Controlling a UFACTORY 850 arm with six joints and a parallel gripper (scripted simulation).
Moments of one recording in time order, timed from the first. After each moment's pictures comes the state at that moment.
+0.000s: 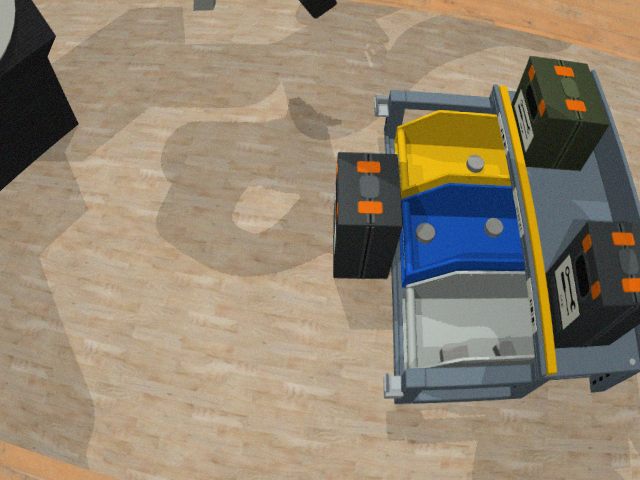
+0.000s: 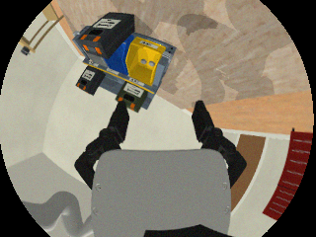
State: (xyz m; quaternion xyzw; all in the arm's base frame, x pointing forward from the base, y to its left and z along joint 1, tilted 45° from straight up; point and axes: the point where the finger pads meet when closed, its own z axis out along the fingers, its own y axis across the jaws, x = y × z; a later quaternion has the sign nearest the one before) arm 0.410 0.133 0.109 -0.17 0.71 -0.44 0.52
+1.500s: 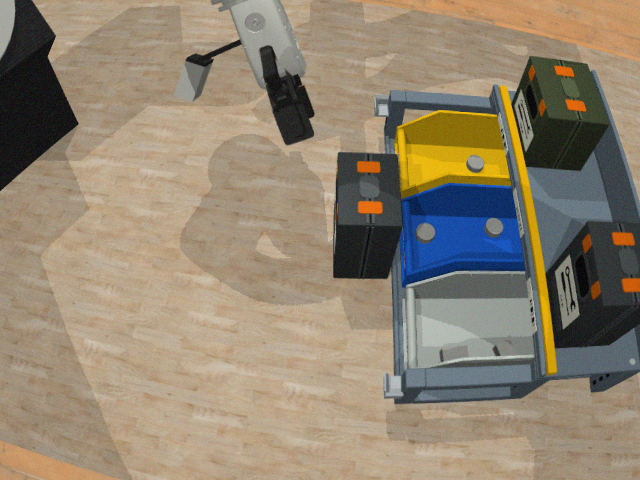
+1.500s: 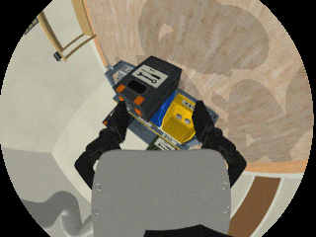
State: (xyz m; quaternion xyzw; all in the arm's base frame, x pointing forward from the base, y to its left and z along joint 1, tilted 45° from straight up) arm 0.429 -0.021 0.109 -0.03 0.73 -0.53 0.42
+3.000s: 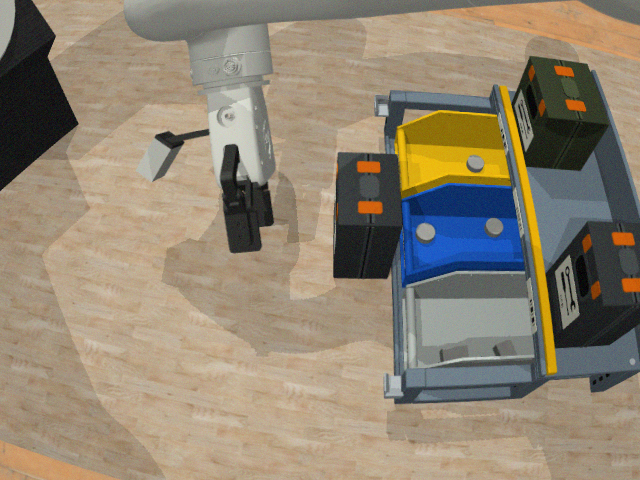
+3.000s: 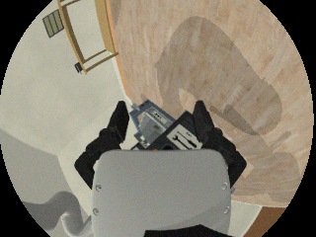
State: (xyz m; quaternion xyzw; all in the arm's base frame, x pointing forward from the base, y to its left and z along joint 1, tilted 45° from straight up) arm 0.405 -0.147 0.109 0.07 0.73 -0.58 0.35
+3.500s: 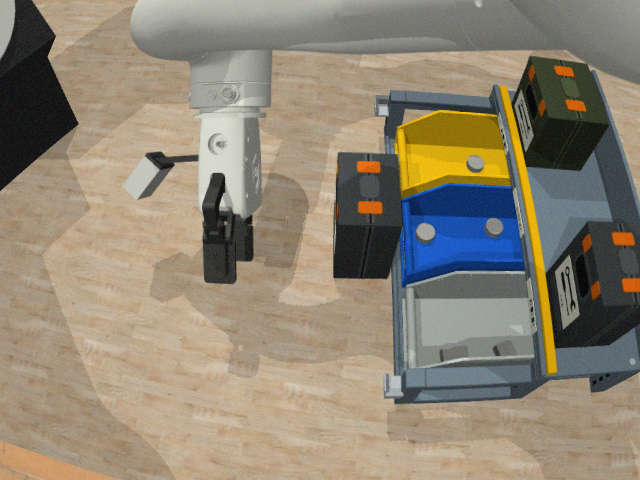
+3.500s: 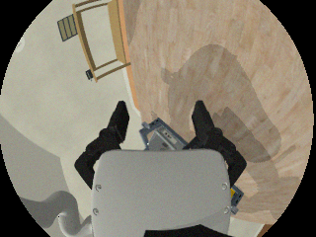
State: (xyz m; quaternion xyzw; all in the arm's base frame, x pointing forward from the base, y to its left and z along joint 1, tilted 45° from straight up) arm 0.388 -0.186 0.109 0.12 0.72 -0.61 0.30
